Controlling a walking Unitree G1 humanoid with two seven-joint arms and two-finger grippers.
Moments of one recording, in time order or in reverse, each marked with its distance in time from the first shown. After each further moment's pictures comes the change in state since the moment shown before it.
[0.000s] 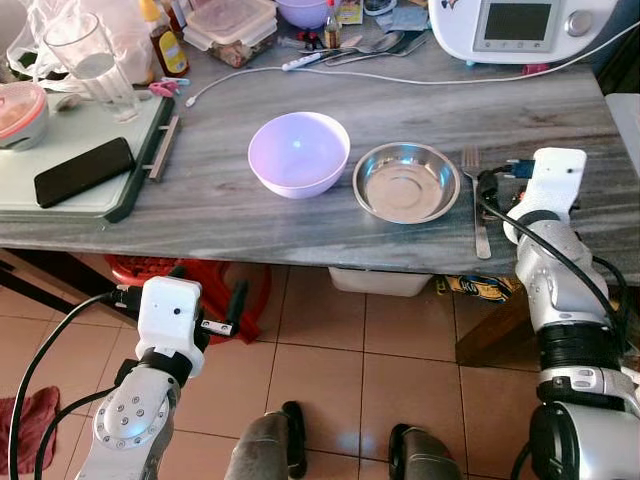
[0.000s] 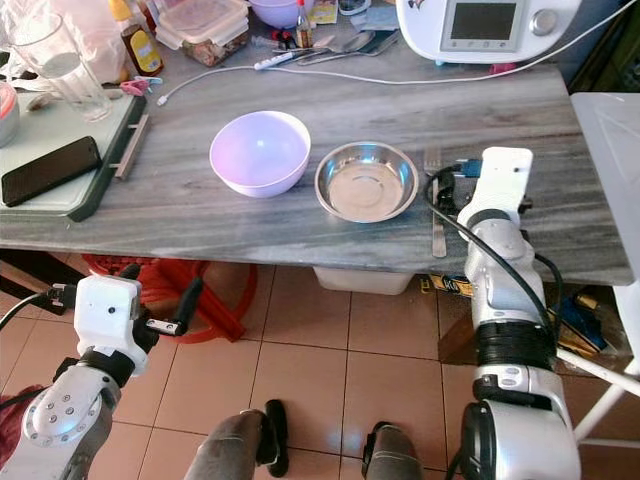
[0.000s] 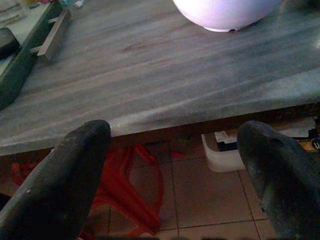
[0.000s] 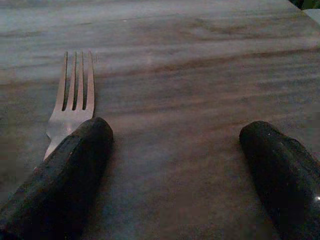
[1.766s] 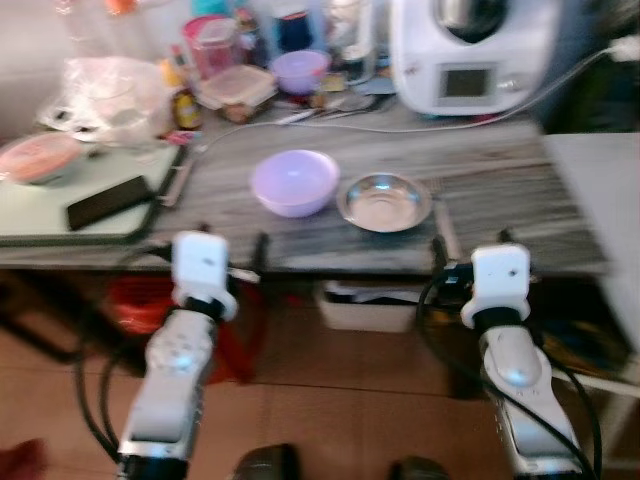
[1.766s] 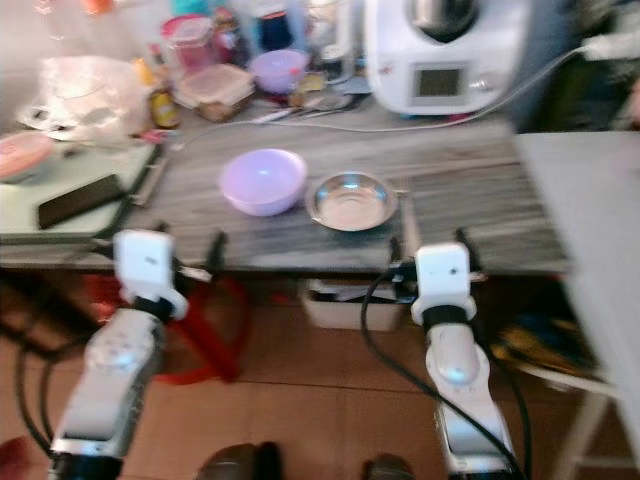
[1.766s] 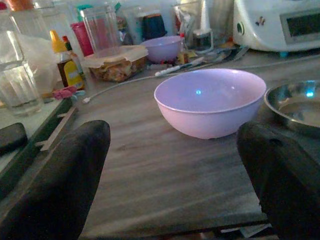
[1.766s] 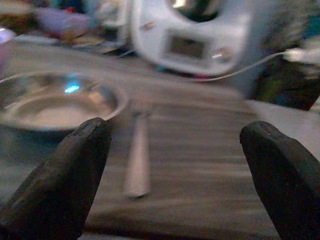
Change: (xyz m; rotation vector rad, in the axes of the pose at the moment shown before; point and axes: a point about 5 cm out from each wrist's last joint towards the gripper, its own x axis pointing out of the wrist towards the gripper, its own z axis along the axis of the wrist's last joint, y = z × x) left arm 0.067 -0.001 0.006 -0.036 -0.160 0.067; right arm -0.098 0.046 -0.050 -0.176 -0.201 0.092
